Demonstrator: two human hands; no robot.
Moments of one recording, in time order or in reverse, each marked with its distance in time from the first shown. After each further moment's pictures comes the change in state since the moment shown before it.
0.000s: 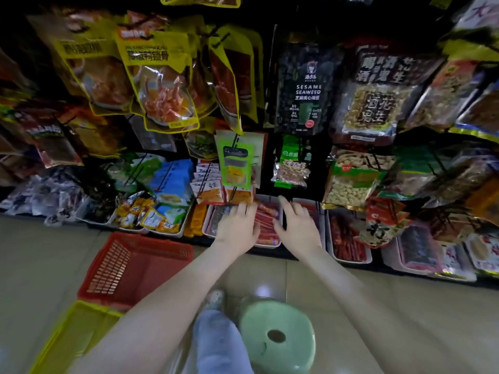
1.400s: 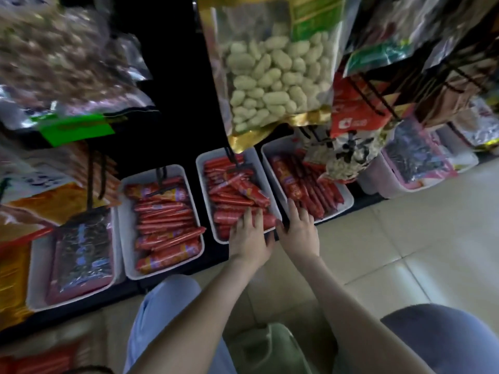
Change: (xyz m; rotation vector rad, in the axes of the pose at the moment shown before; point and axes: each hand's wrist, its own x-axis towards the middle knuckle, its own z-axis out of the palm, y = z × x) left_hand 0.250 0.172 0.515 -0.118 -0.301 0.222; right_hand 0.089 0.430 0.362 0.128 0.164 0.672
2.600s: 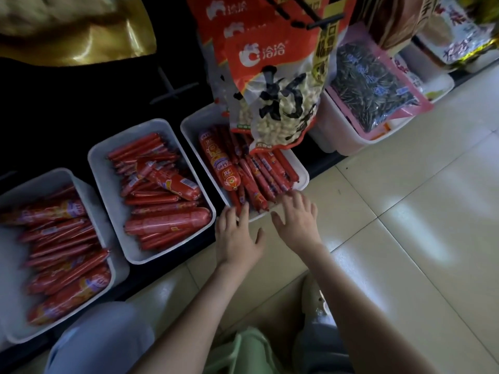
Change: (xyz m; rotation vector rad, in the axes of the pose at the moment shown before) left_hand 0.066 0.084 0.143 -0.084 0.061 0.105; right_hand 0.055 0.188 0.034 -0.023 0.109 -0.033
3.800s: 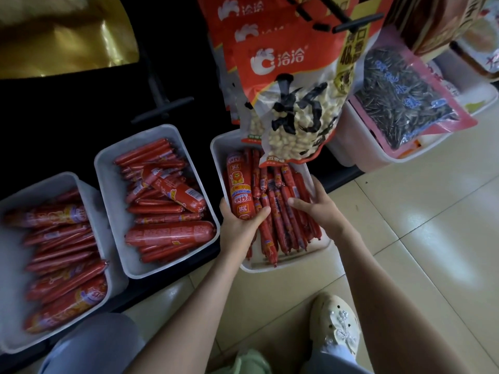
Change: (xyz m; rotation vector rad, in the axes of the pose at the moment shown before) left_hand 0.059 0.003 -0.008 -0.935 -0.009 -0.508; right_hand 0.081 0.046 -0.012 1.008 -0.421 0.419
